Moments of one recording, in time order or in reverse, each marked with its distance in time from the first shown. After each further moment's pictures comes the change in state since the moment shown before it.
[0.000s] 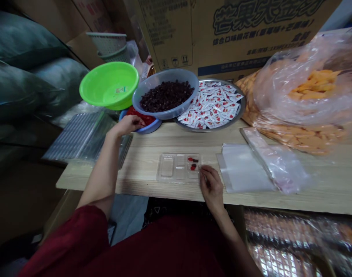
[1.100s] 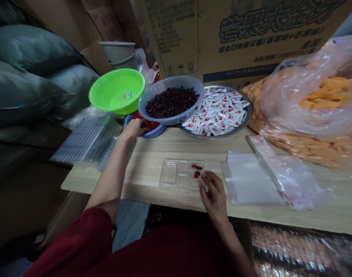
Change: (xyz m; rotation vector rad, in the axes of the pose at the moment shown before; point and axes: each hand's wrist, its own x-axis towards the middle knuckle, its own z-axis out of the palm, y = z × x) left_hand 0.008 0.006 0.017 0.125 0.200 -0.186; right_hand -0.001 0.001 0.000 -0.043 -0.057 -0.078
